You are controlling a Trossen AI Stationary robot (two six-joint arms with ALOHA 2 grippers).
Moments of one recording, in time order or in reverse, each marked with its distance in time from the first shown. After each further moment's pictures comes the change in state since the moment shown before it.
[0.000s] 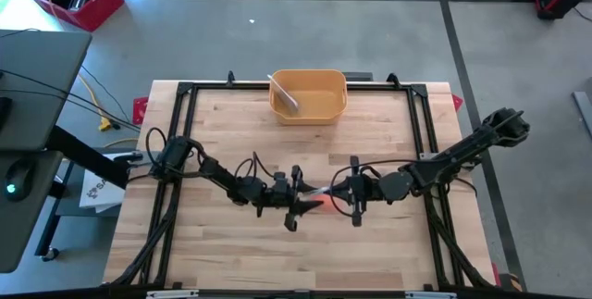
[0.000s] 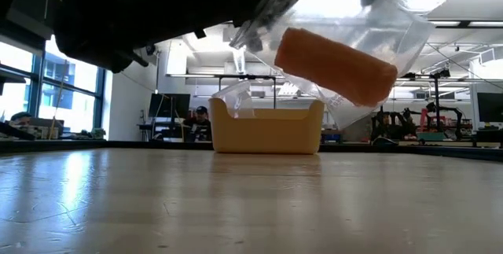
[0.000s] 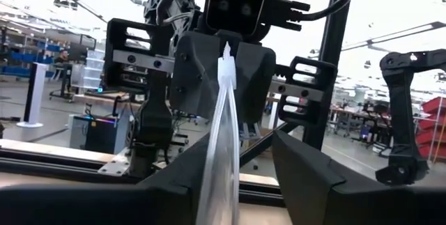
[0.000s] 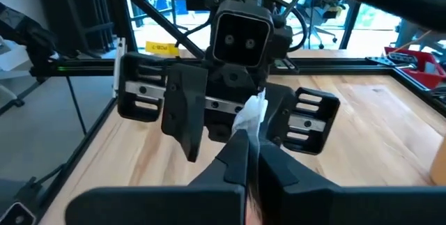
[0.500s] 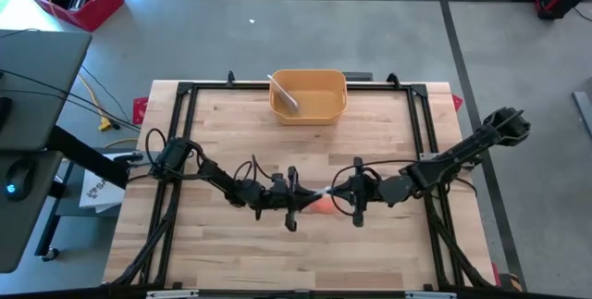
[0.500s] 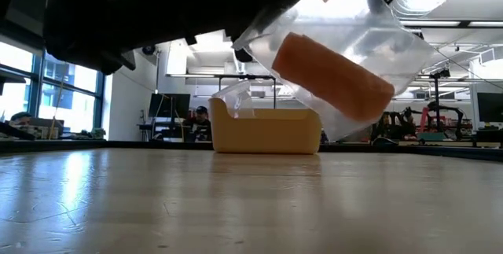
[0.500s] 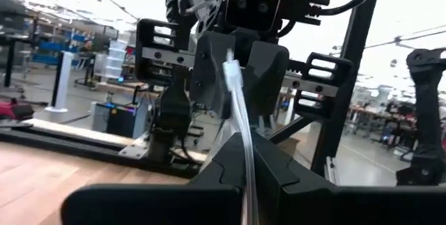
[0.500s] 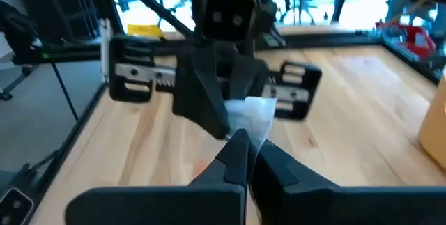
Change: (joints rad) left arm -0.024 0.000 -0.025 -0.004 -0.097 -0.019; right arm 0.029 -0.016 0.001 -0.100 0.058 0.081
